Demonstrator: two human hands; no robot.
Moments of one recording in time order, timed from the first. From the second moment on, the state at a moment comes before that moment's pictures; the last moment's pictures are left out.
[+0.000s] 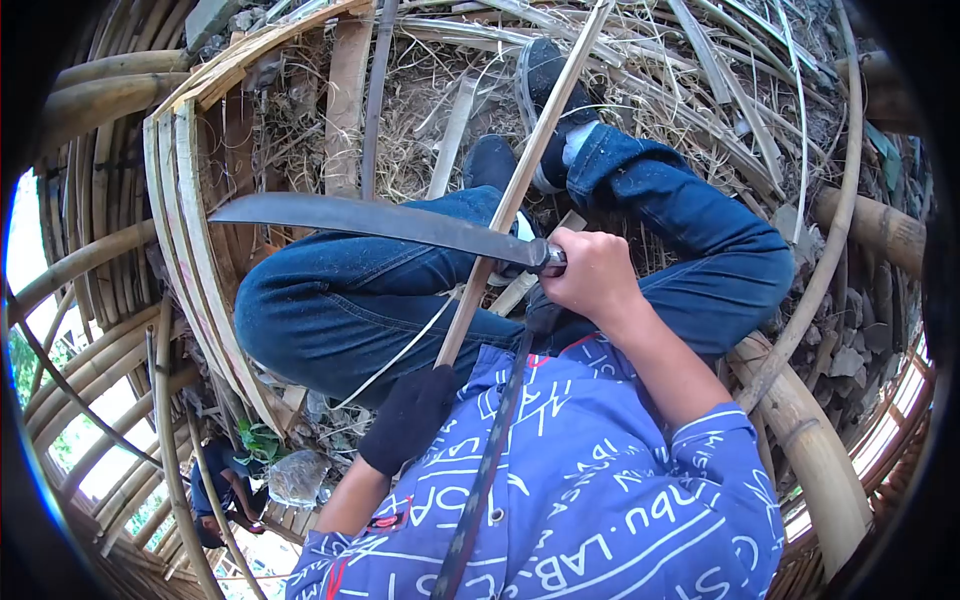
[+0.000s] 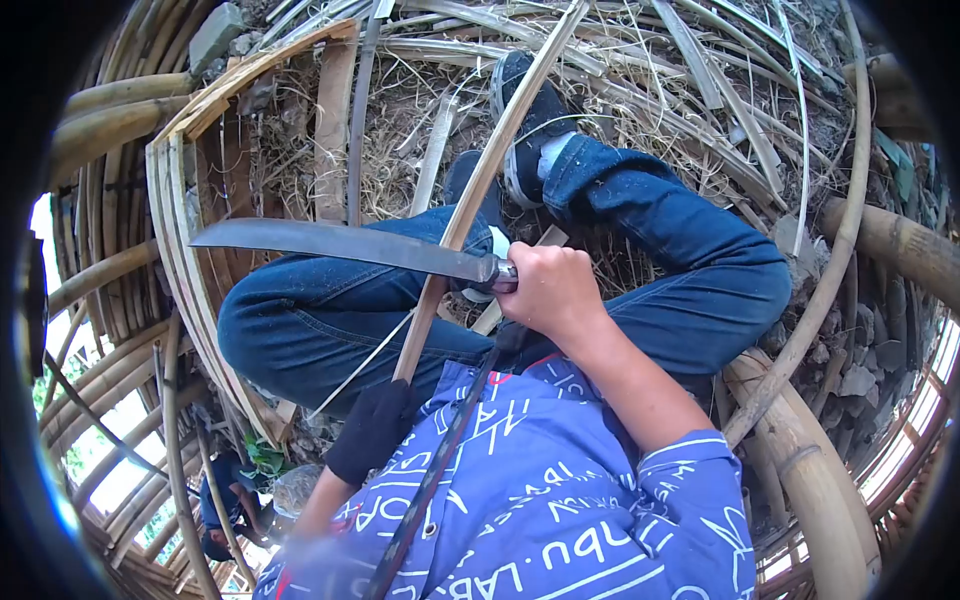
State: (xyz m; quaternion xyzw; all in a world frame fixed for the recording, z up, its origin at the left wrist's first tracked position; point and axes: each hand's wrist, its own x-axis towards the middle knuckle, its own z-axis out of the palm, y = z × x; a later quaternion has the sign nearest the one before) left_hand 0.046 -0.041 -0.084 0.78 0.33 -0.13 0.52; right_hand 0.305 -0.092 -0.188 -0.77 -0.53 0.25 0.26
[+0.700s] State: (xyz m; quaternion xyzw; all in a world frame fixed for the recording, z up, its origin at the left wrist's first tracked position) left_hand 0.028 -0.056 -0.078 0.80 0.32 -0.12 0.50; right_hand 0.439 -0.040 -0.255 -0.92 -0.35 0.17 0.09
